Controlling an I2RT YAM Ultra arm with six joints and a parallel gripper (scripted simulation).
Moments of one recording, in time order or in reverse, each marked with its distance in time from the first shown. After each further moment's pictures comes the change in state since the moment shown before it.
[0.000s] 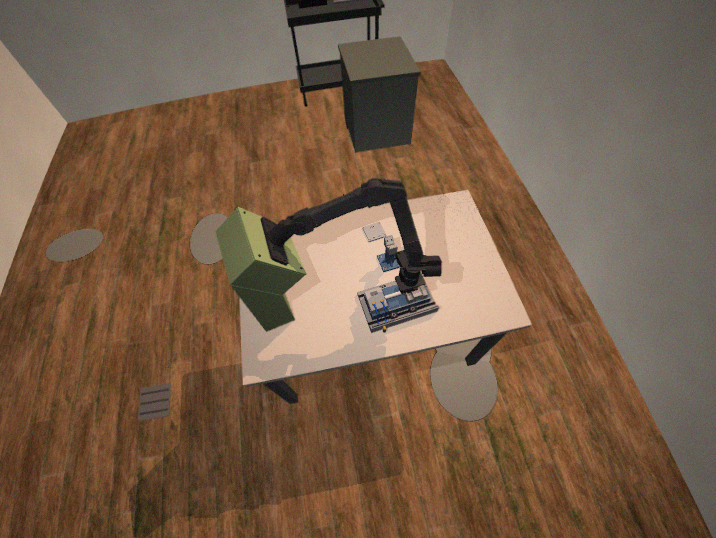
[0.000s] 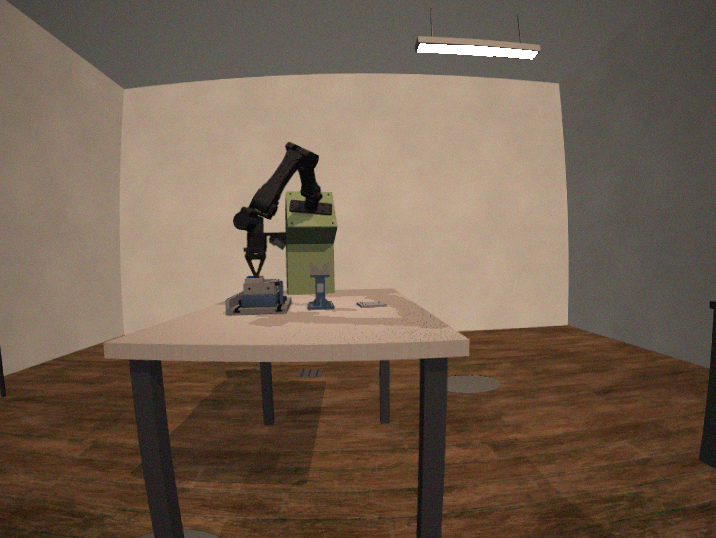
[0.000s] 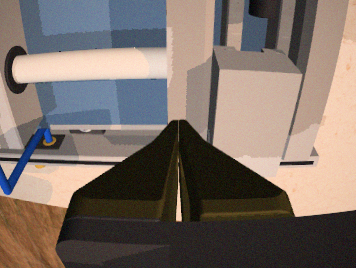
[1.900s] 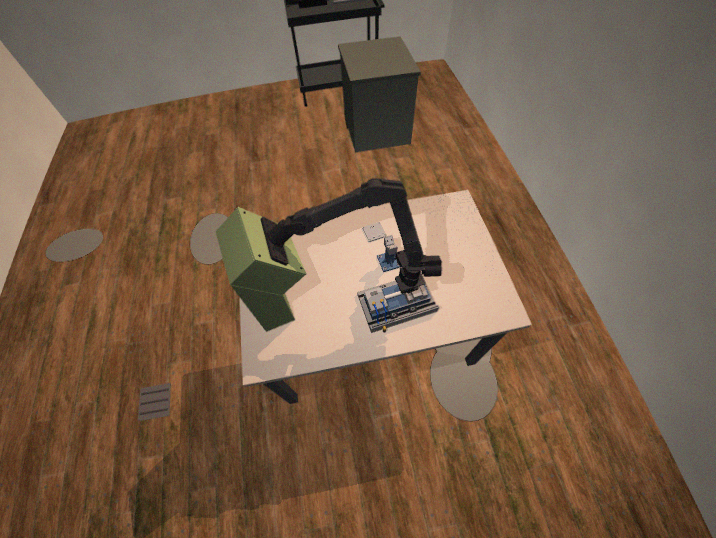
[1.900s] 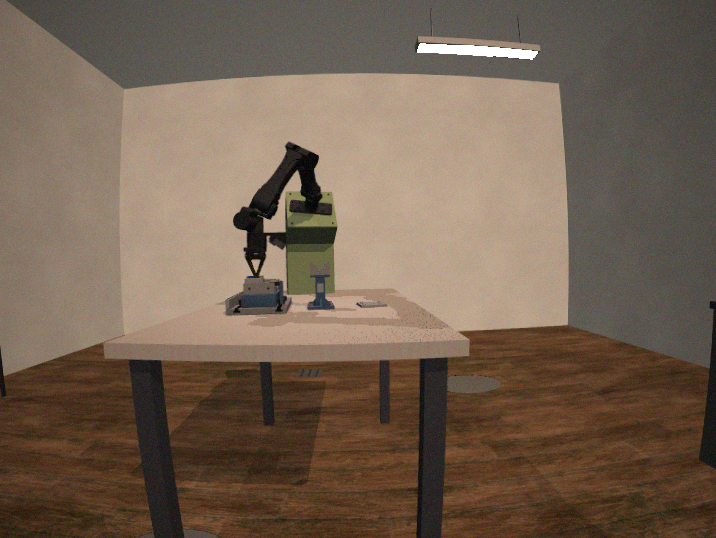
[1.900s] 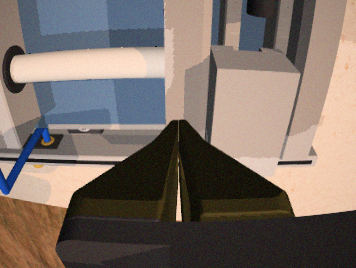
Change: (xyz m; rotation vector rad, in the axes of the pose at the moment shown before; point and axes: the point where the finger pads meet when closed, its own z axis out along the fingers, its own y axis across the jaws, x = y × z) arm 0.000 -0.001 0.000 0.004 0.001 -0.002
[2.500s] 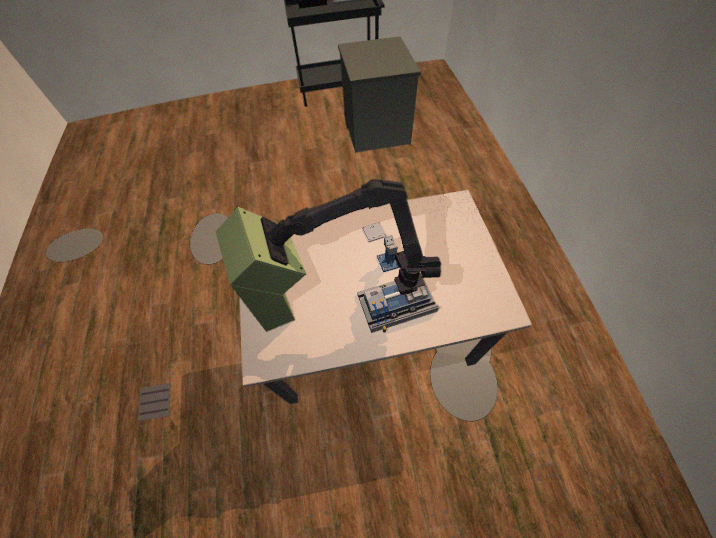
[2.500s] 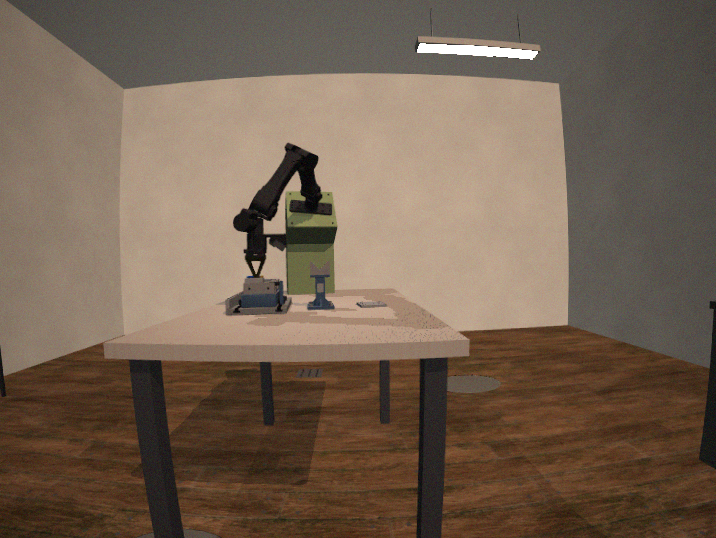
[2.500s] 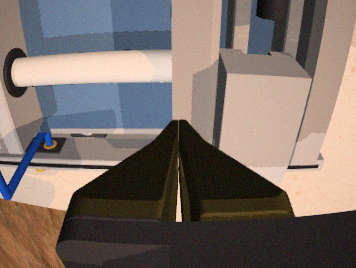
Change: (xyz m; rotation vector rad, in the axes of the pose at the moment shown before) arm 0.000 0.003 0.005 -0.005 -0.002 0.004
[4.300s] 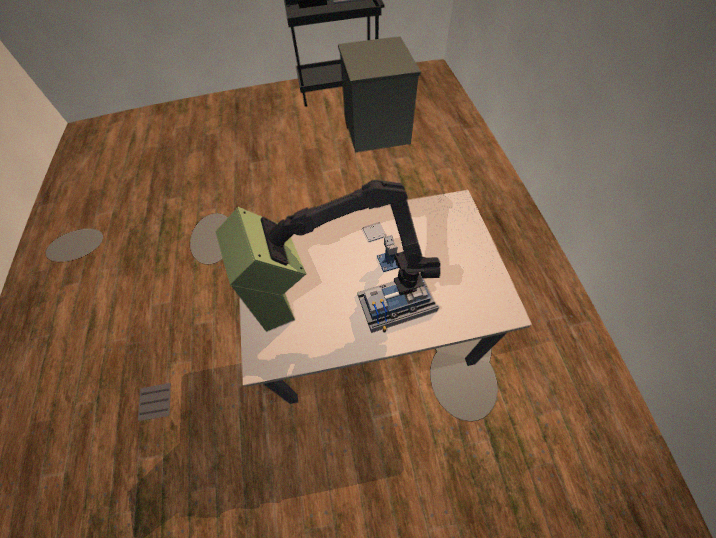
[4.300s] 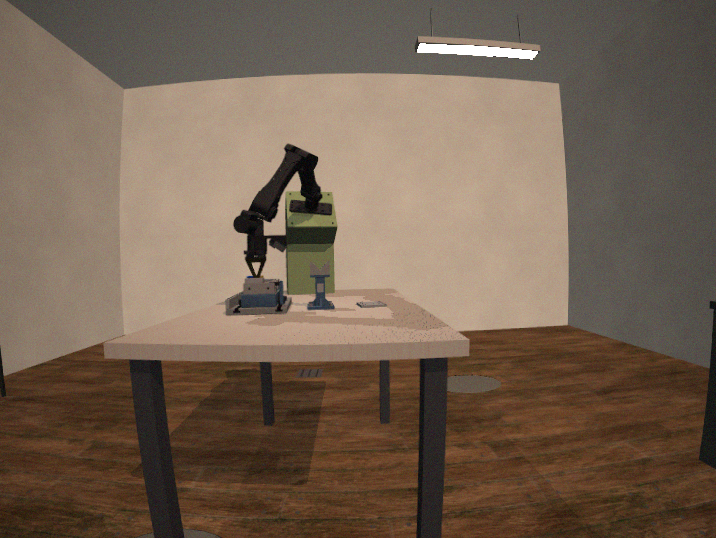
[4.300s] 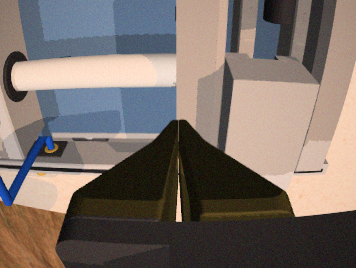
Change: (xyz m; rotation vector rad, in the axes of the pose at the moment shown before) arm 0.000 0.002 0.004 -0.004 0.000 0.002
